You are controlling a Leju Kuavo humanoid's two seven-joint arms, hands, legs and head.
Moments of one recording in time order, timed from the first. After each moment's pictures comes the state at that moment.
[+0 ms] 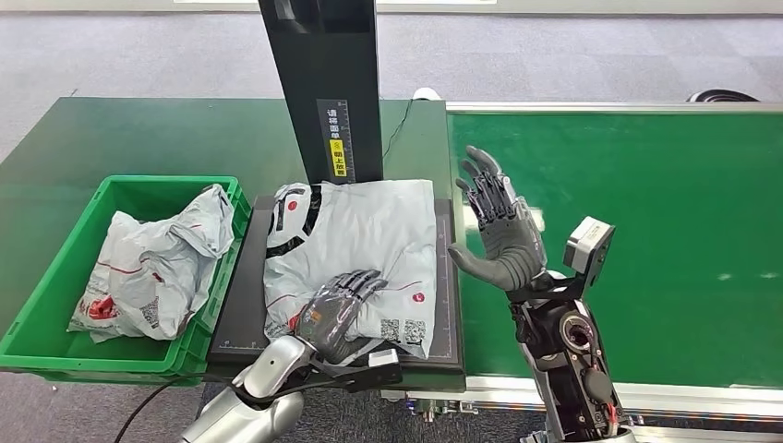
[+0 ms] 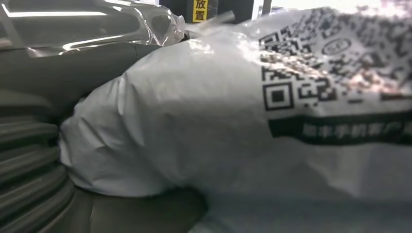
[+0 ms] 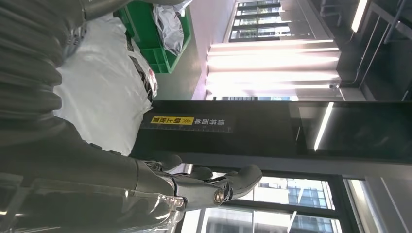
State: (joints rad) left arm -0.36 0.00 -0.62 -1.04 -1.02 0.22 -0.13; right arm -0.38 0.02 0.29 -1.30 -0.27 0.29 -0.47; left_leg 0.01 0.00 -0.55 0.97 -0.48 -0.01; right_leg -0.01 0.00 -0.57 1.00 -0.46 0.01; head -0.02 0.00
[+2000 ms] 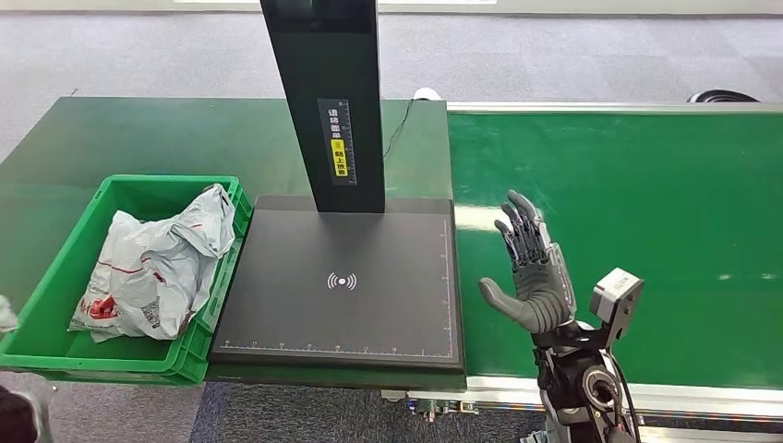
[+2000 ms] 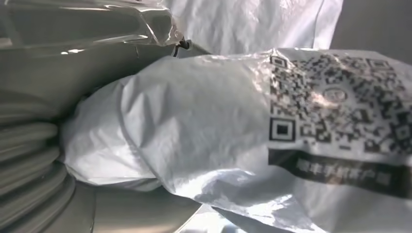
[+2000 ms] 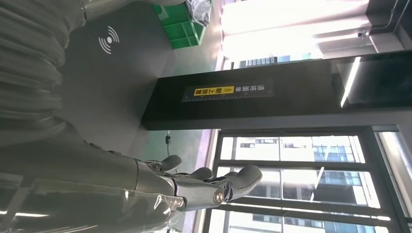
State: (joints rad) left arm -0.07 -0.07 0.54 -2.07 0.04 0.37 -0.56; right arm -0.15 -0.02 0.22 -1.45 -0.25 0.19 -0.45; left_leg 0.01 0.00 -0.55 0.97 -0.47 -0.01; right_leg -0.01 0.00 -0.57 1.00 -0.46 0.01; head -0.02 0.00
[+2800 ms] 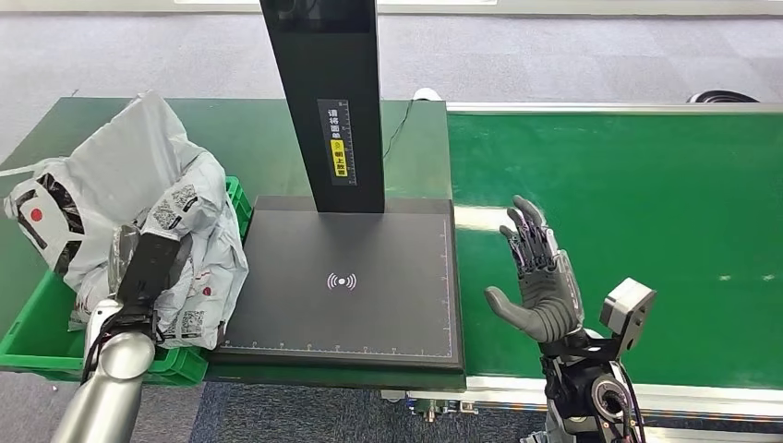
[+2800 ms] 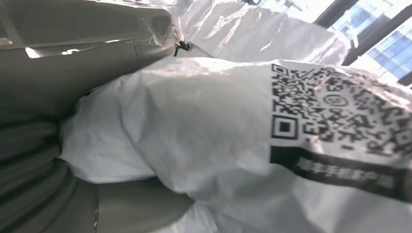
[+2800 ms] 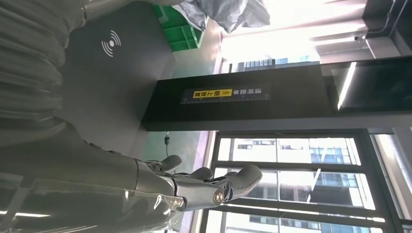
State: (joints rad) left arm -0.25 0.15 0.06 -1.43 -0.45 0.14 -0.19; right arm -0.12 0.00 0.17 -1.50 -0.24 0.23 -0.43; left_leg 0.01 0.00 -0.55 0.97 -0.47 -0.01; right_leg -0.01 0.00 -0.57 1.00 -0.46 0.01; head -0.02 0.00
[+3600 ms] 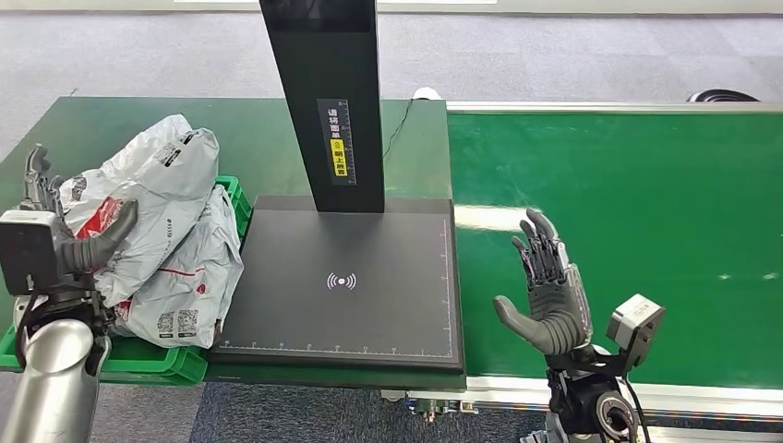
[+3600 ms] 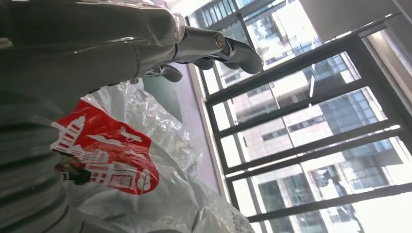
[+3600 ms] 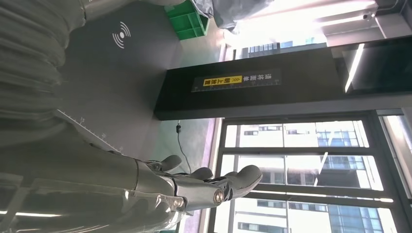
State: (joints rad) left arm -0.24 0.22 0.16 -1.62 -0.09 0.20 -0.29; right arm -0.06 -0.02 0.17 -1.53 -0.23 0.18 -0.45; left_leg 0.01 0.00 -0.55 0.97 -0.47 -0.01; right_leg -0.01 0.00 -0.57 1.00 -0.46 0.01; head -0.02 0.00
